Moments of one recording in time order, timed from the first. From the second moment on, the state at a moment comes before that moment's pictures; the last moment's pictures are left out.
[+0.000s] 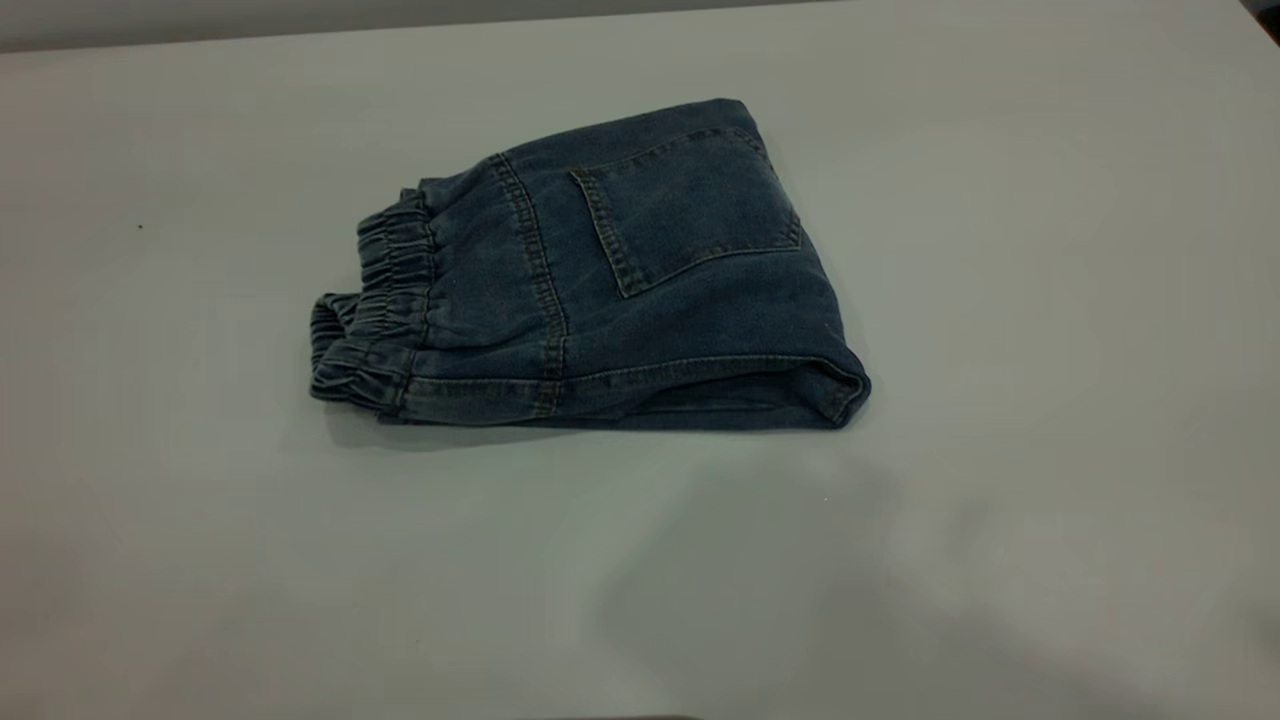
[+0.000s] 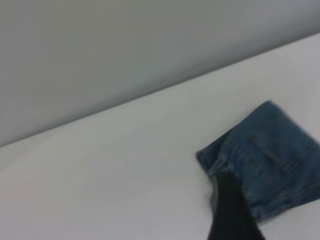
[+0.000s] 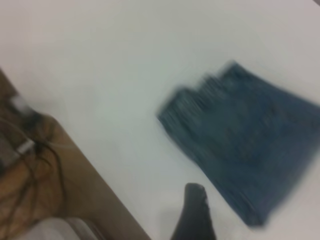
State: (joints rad) left arm -0.47 0.70 -1.42 0.17 1.17 -0.01; right arm 0.93 1.50 -1.80 -0.02 1.26 0.08
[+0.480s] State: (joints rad) left arm -0.47 0.59 -1.11 0.09 1.17 -0.01; right arm 0.93 1.02 -1.12 -0.24 1.26 0.26
